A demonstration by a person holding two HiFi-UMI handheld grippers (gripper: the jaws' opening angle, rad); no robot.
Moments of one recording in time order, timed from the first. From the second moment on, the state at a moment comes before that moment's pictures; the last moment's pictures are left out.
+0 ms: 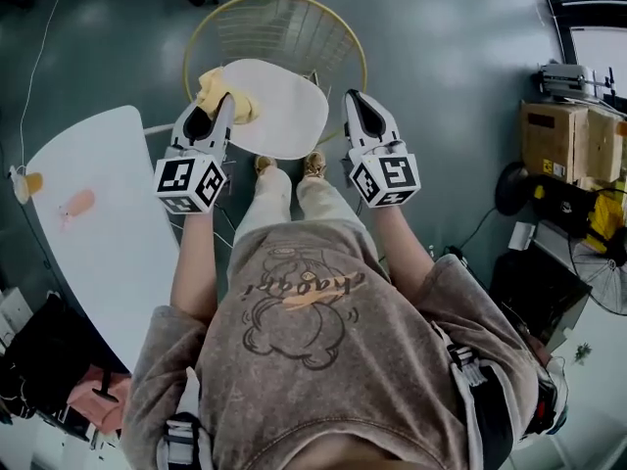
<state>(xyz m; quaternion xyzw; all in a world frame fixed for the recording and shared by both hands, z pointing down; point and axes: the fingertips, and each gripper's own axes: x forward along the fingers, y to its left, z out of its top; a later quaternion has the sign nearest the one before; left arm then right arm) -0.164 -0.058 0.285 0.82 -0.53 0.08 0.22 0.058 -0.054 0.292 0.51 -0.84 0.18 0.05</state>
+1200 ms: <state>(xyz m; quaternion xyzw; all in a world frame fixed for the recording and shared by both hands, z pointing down) -0.235 -0.132 0.527 0.75 -0.57 0.20 0.27 0.033 -0.094 0.411 0.51 -0.84 0.20 0.05</state>
